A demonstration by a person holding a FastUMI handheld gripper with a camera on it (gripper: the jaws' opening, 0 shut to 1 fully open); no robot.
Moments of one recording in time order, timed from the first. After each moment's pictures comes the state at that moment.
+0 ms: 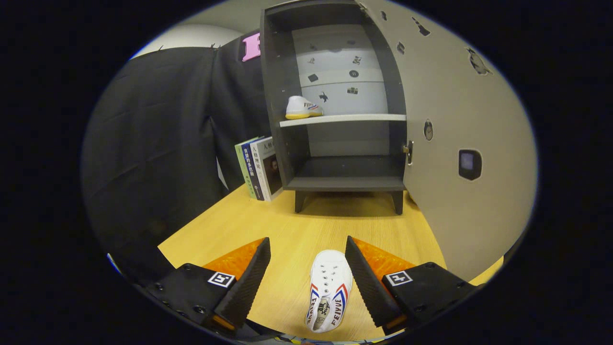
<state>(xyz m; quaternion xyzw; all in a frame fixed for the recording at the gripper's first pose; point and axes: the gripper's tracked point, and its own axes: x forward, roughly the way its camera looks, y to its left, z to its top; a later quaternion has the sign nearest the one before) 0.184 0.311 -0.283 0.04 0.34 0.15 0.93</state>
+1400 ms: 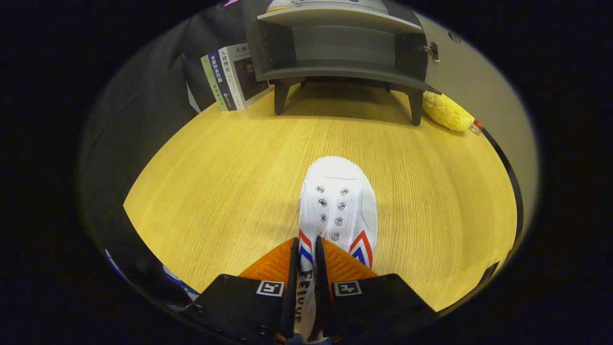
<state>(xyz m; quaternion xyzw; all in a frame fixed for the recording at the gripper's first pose) 0.144 0.319 -0.443 0.02 0.55 0.11 0.83</state>
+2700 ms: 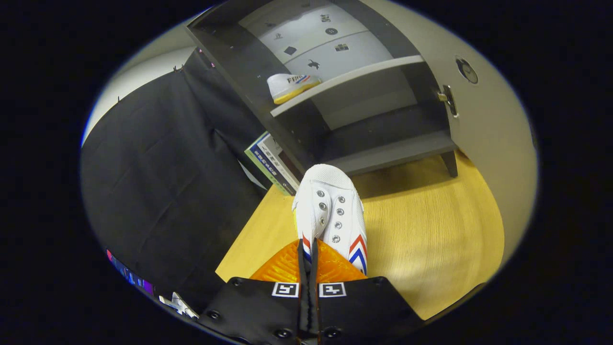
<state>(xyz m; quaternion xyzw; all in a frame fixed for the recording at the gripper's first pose) 0.263 0.348 -0.257 0.23 0.39 0.22 0.86</state>
